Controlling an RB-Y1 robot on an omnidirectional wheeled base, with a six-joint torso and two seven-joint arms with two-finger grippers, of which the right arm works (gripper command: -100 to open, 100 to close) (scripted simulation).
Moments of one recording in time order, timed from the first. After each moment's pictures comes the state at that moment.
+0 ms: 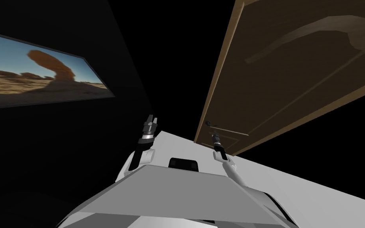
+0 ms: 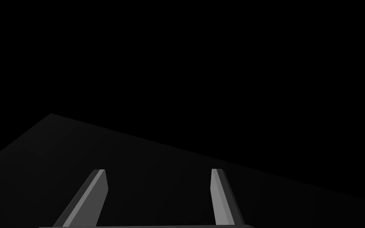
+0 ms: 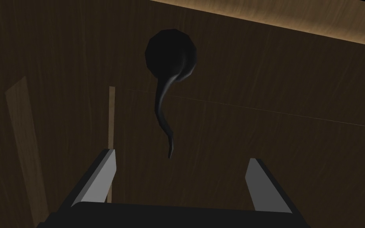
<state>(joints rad) -0.14 -0.28 -0.14 -0.73 -0.16 -0.67 -0.04</state>
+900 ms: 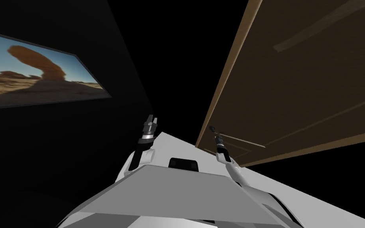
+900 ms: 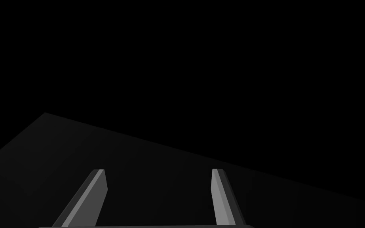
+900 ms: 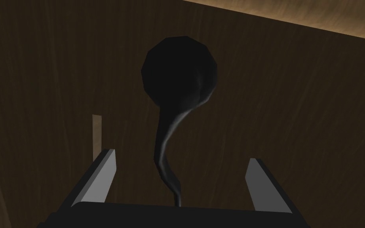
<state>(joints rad) -0.15 -0.33 -0.17 -0.66 -0.18 -0.68 -0.06</state>
